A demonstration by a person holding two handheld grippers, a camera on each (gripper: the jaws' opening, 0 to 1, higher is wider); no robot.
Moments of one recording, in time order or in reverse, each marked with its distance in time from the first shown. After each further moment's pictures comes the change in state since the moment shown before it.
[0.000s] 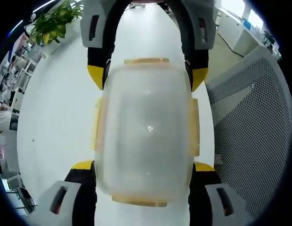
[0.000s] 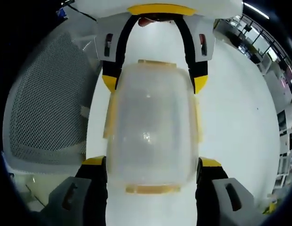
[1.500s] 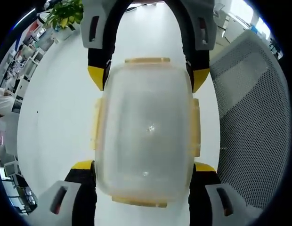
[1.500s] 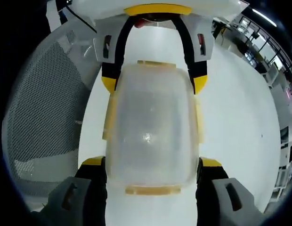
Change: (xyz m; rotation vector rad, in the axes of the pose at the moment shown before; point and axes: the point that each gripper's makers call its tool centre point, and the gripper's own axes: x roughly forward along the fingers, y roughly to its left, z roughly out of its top) left arm -0.020 0.019 -0.090 -0.072 0.010 0.022; right arm 0.034 -0.021 0.086 -0.058 -0.027 0.031
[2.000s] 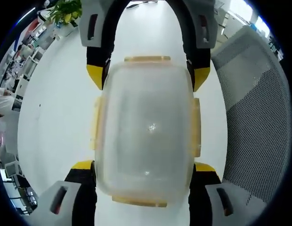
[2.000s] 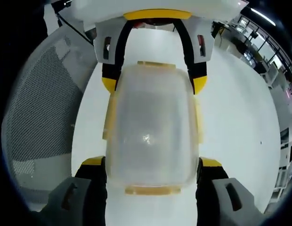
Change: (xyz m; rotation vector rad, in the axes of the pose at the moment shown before) left arm -0.002 0.025 -0.024 0.016 0.026 -0.003; right arm 0.011 -0.023 0.023 0.010 -0.003 -0.002
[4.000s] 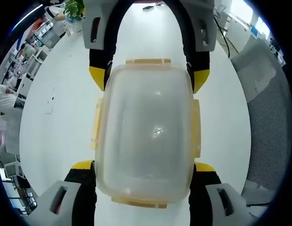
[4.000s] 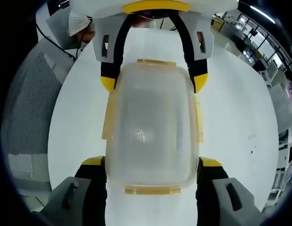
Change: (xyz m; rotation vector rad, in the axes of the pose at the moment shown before) left arm 0.009 0.098 -0.014 -0.005 -0.035 0.011; right arm 0.012 -0.098 0.014 0.000 0.038 -0.003
